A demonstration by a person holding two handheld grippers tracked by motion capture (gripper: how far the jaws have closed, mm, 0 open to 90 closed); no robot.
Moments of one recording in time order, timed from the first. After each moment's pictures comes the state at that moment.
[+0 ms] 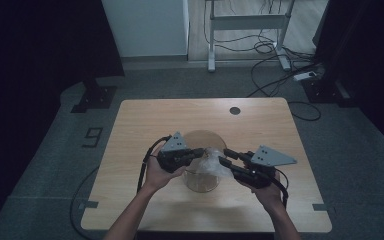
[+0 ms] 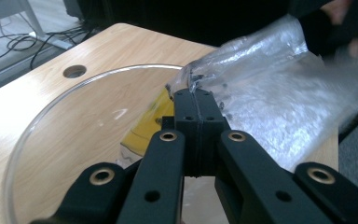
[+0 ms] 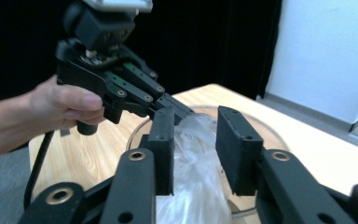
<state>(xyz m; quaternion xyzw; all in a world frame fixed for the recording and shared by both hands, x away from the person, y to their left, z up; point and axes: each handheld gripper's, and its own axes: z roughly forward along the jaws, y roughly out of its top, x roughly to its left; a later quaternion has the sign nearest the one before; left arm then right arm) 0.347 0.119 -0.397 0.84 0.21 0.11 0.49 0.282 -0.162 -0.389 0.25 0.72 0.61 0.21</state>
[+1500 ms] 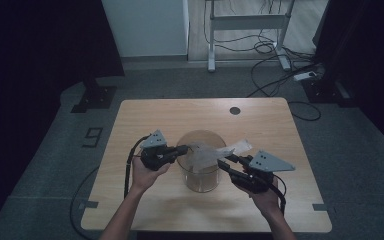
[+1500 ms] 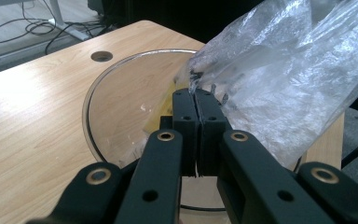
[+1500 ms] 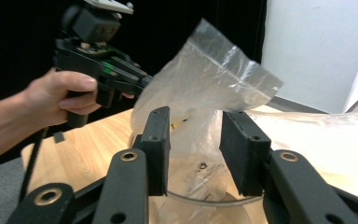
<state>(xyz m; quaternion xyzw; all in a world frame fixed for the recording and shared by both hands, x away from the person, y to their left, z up) 0.351 0.160 -0.403 0.81 0.27 0.10 0.51 0.278 -0.150 -0.401 0.28 0.72 0.60 0.21</state>
